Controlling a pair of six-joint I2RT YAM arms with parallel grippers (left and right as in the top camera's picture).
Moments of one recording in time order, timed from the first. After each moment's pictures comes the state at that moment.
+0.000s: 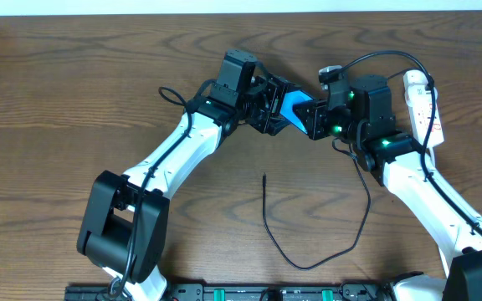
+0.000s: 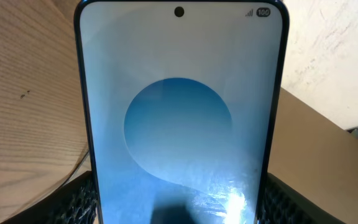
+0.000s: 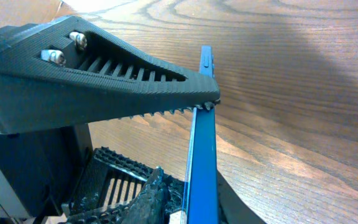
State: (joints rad) left arm -0.46 1.82 1.29 -0.19 0.60 -1.67; right arm 0.30 1.49 0.93 -0.07 -0.45 0.31
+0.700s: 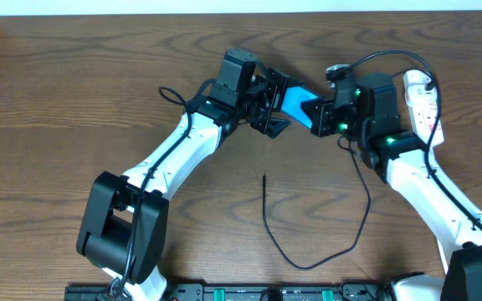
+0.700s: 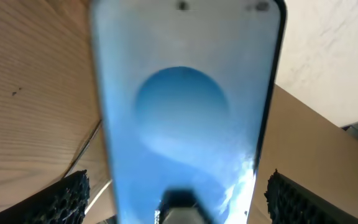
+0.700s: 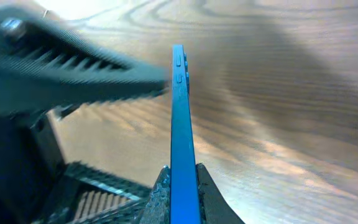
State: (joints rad) left arm -0.46 1.82 1.29 -0.18 0.60 -1.68; right arm 0.25 1.50 0.93 -0.07 -0.43 0.31
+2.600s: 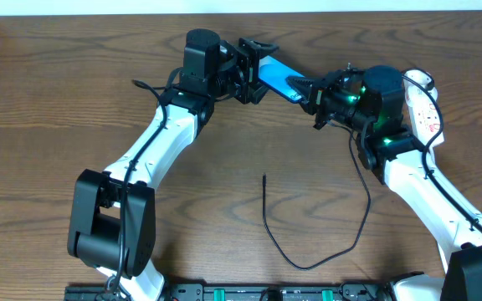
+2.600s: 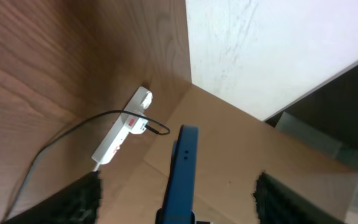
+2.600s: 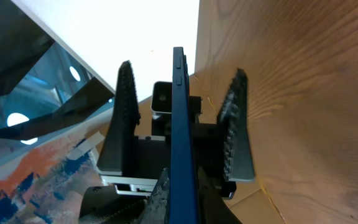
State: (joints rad) left arm -0.32 1.82 1.29 0.08 0.64 -1.70; right arm 0.28 1.50 0.93 0.28 -0.61 1.79
